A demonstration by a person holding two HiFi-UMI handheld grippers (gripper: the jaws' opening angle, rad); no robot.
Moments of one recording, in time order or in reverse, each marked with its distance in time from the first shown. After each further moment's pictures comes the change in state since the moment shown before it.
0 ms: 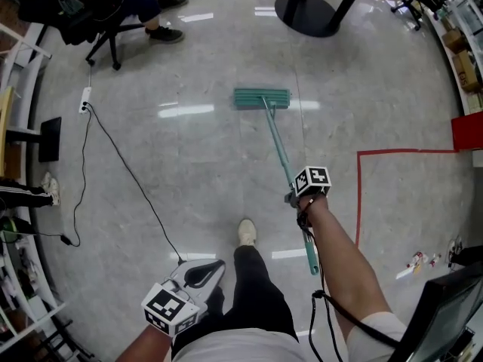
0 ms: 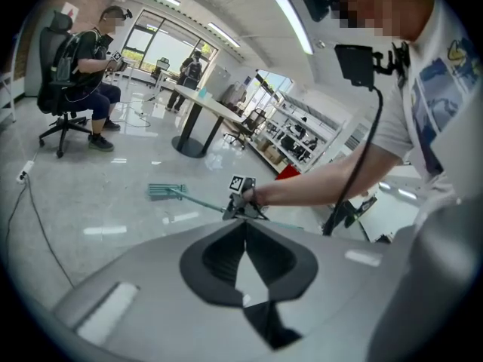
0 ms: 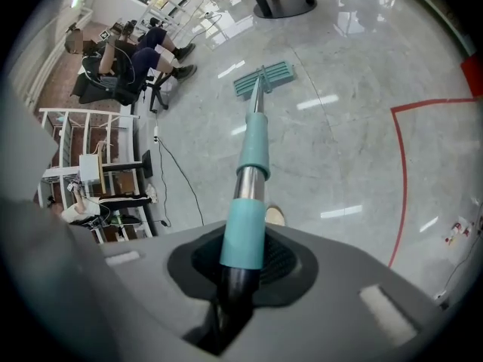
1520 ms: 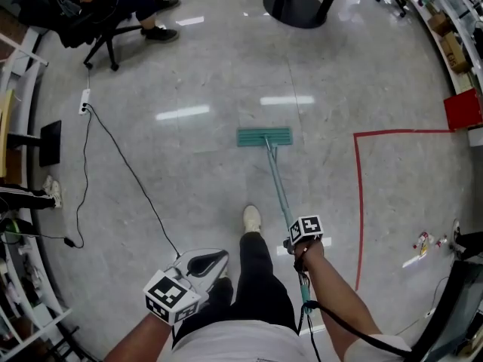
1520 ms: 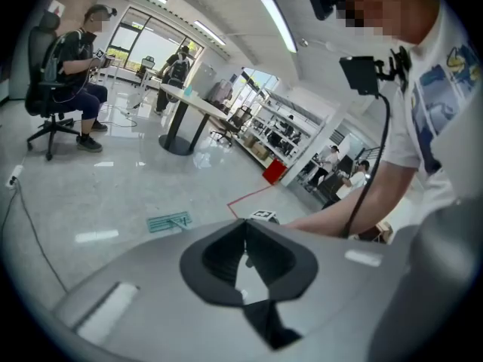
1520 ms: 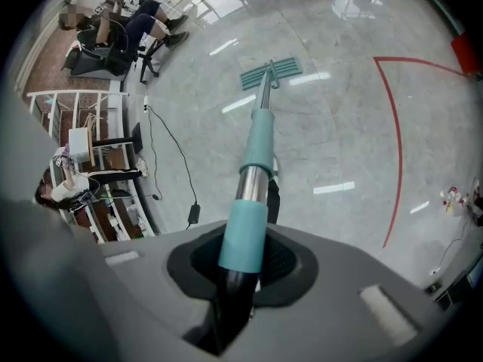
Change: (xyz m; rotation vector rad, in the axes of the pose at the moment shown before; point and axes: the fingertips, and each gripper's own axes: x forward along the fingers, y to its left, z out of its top) left arm -0.032 -0.024 -0.046 0.069 0.018 -0.086; right arm 0.068 -0.016 -0.251 0.034 0.125 -0.045
